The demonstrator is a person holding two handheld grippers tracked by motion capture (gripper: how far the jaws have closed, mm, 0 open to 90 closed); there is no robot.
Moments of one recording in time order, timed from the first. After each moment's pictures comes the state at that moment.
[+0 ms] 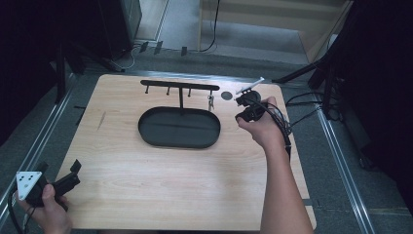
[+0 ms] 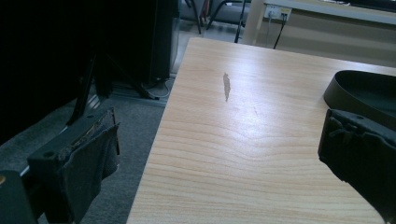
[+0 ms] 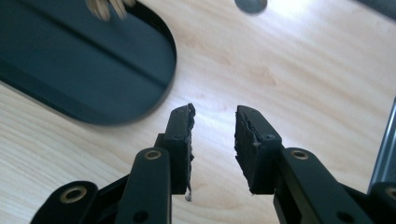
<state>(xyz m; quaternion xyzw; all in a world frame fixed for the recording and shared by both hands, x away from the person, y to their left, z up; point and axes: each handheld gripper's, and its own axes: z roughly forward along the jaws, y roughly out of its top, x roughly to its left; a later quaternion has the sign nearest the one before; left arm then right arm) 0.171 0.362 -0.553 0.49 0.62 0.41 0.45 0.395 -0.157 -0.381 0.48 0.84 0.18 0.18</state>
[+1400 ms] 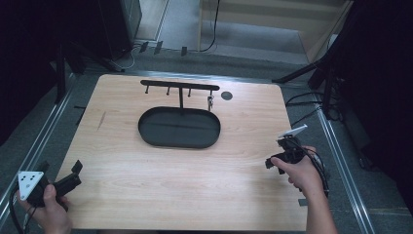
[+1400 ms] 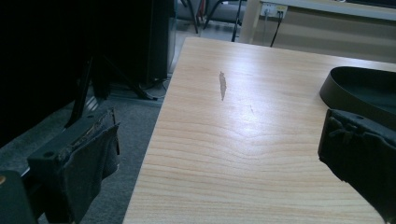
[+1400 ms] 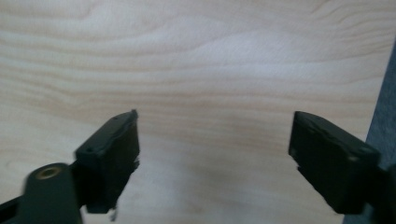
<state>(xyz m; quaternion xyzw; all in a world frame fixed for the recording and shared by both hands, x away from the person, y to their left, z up) 0.171 0.360 -0.553 0.50 0.61 0.41 0.45 0.335 -0.288 -0.474 0.63 0.77 0.11 0.06</state>
